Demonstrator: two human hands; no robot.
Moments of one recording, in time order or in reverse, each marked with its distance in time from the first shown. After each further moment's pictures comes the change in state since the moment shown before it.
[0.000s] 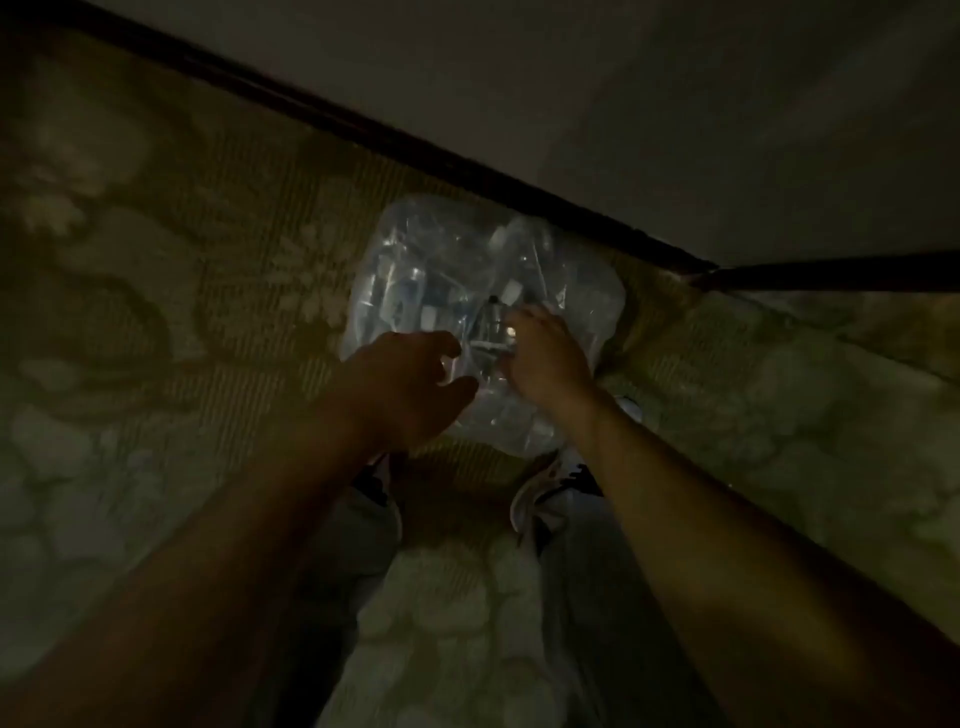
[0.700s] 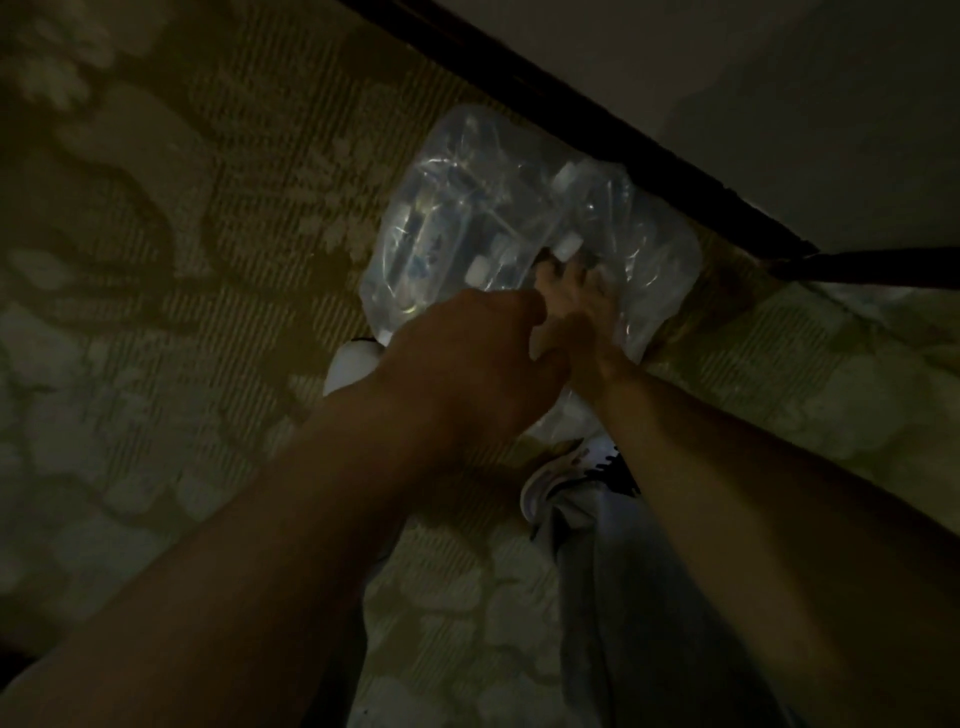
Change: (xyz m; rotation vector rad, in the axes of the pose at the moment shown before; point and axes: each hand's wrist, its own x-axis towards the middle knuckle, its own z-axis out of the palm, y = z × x) left_hand 0.004 -0.005 0.036 -0.088 0.029 0.069; right_hand 0.041 0.011 0.045 -0.530 0.025 -0.071
